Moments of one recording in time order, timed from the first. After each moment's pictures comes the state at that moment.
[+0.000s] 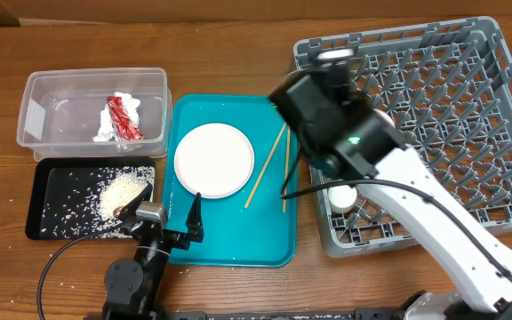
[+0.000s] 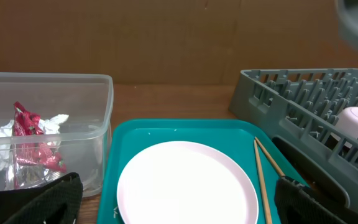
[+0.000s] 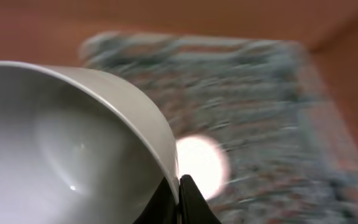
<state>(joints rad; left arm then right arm) -0.14 0.02 0.01 -0.07 0.09 -0.12 0.69 1.59 1.66 -1.14 0.84 0.51</state>
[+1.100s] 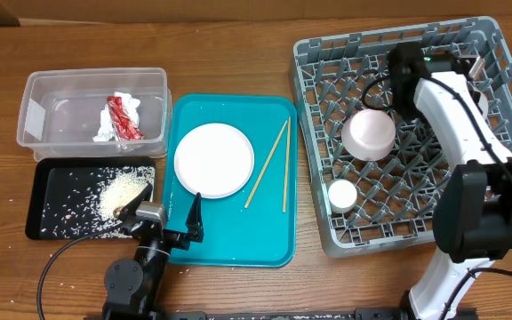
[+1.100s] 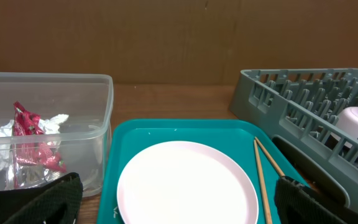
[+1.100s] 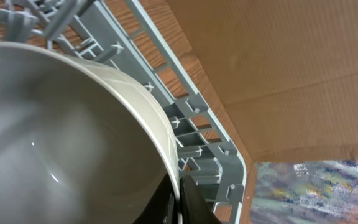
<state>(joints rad) -0.14 0.02 0.01 -0.07 0.09 -0.12 0.07 1.98 1.64 -1.27 1.10 0.61</state>
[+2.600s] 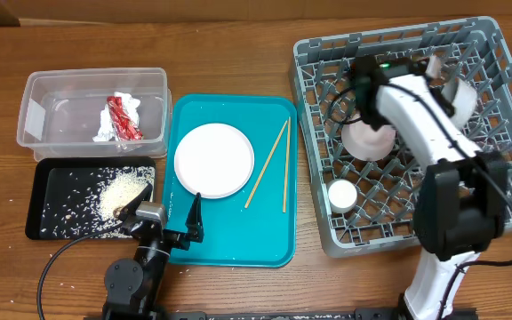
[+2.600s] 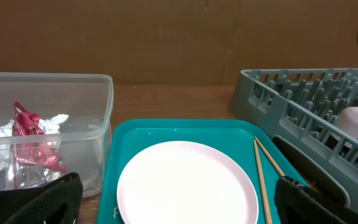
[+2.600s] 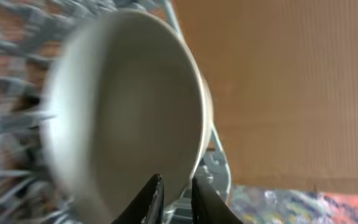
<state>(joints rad) -0.14 0.02 0.01 -0.07 0.09 -0.12 0.24 2.02 1.64 -1.36 1.17 0.59</state>
